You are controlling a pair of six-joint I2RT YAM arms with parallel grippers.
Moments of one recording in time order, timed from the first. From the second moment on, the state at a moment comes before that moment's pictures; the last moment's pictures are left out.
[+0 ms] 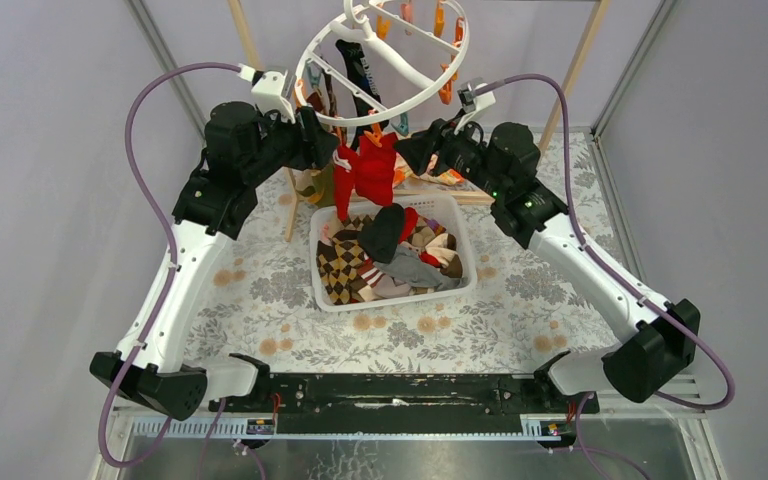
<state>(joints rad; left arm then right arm) -0.31 1.27 1.56 -0.49 0.19 -0.20 0.57 1.37 1.32 0.10 -0.24 0.34</state>
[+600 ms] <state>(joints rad) -0.31 1.27 1.57 -0.54 0.18 -0.19 0.57 1.35 1.26 0.26 -0.31 0.21</state>
